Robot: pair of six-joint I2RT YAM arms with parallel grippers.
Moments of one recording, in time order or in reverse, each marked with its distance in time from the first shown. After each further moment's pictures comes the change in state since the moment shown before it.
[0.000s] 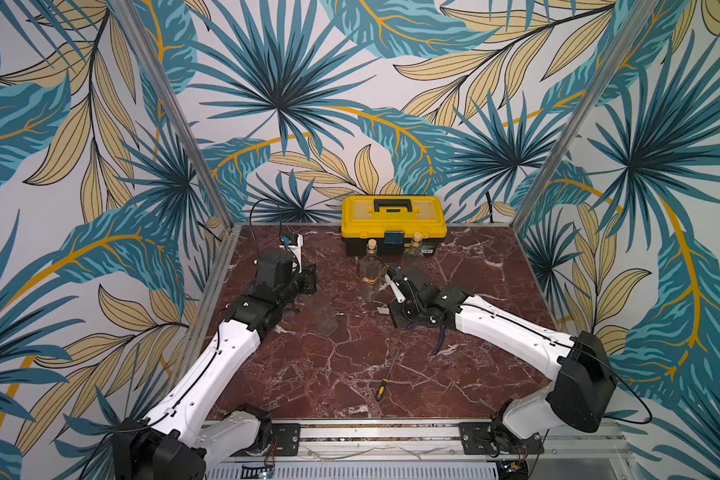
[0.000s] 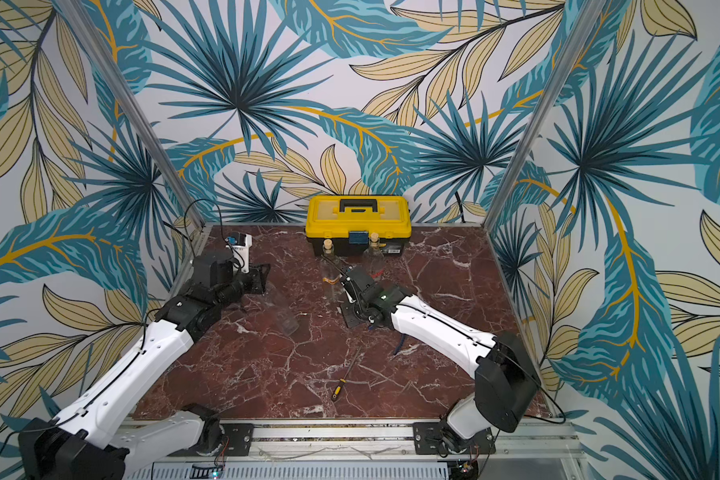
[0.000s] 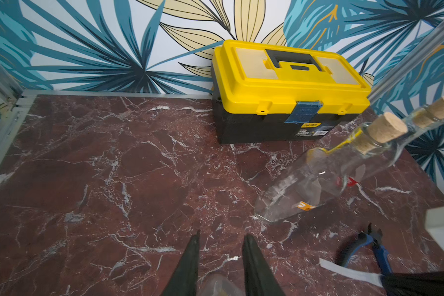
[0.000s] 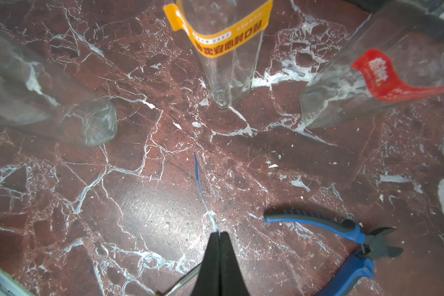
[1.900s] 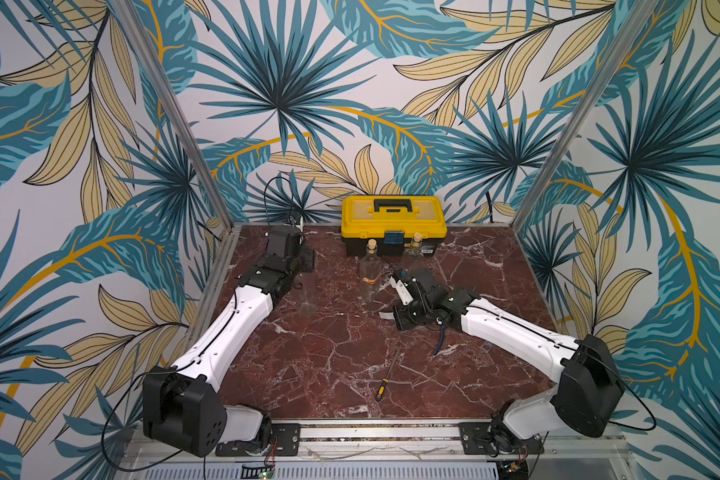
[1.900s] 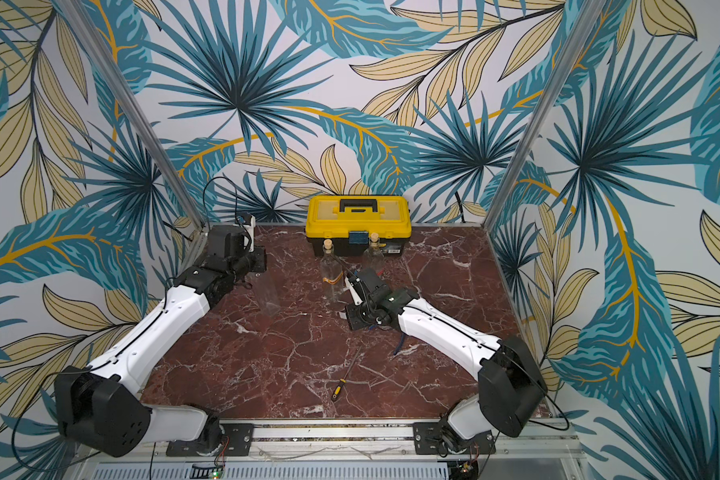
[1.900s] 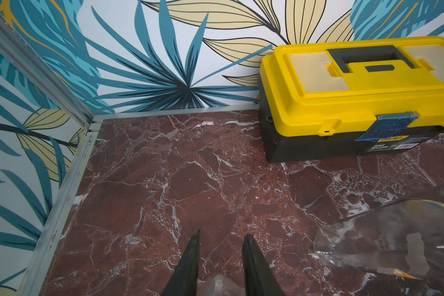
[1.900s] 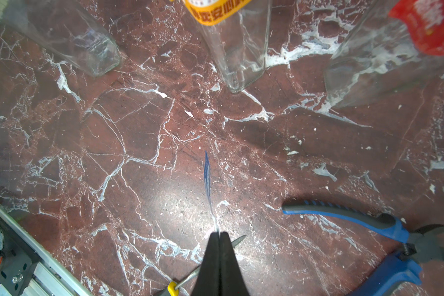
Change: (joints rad) left arm 0.037 0.239 0.207 -0.013 -0.160 0.139; right arm -0.048 -0.029 -0.072 0.056 -0.138 0.029
